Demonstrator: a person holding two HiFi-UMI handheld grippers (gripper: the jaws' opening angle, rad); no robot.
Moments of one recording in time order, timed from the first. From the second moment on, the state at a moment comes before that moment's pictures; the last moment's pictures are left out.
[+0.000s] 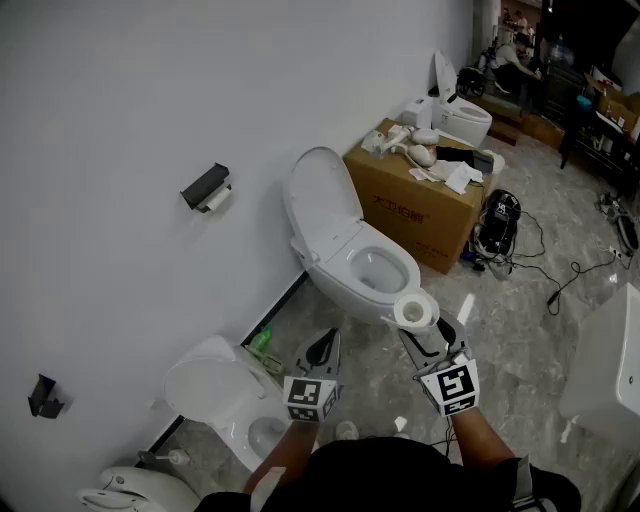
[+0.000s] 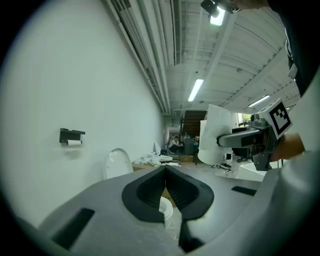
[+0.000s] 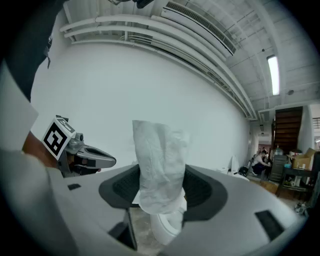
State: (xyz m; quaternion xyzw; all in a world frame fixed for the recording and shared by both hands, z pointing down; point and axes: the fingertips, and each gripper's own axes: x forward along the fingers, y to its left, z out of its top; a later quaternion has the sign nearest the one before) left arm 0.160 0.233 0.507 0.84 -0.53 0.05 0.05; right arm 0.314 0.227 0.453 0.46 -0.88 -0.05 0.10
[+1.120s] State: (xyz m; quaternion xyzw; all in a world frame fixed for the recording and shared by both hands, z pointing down) left arm 0.063 0.194 0.513 0.85 -0.52 0.05 0.05; right arm 0.250 0.186 0.455 0.50 -0.86 -0.02 0.07
